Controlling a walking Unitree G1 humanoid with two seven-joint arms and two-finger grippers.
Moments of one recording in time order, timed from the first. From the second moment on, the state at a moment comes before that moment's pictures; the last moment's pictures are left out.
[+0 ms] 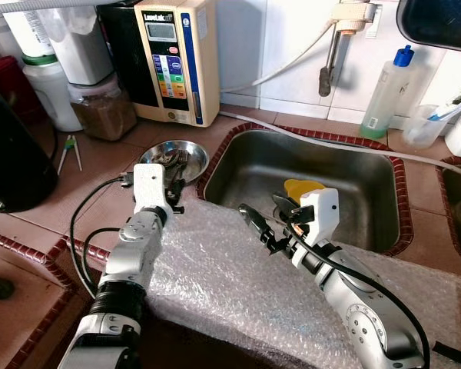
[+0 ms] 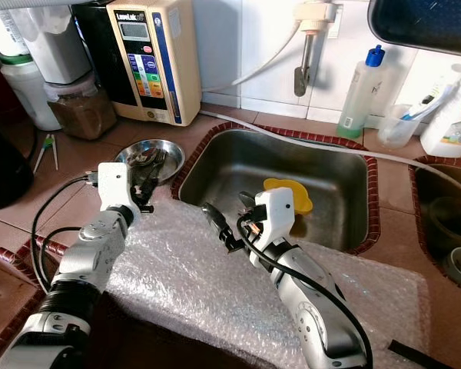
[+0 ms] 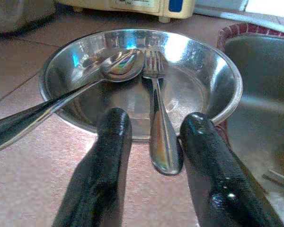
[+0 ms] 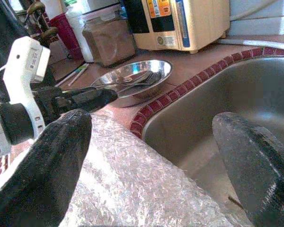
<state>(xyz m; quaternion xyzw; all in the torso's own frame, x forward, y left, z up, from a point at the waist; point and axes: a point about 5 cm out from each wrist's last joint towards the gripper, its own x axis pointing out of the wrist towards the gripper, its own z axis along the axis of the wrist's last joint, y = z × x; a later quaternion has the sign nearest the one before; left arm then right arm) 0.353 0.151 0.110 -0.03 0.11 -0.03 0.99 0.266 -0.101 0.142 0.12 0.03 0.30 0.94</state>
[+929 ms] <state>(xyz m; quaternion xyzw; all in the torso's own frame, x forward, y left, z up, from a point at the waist) 0.350 0.180 0.116 0.01 0.13 -0.05 0.99 0.266 -0.102 0.142 0.12 0.03 0.30 0.95</state>
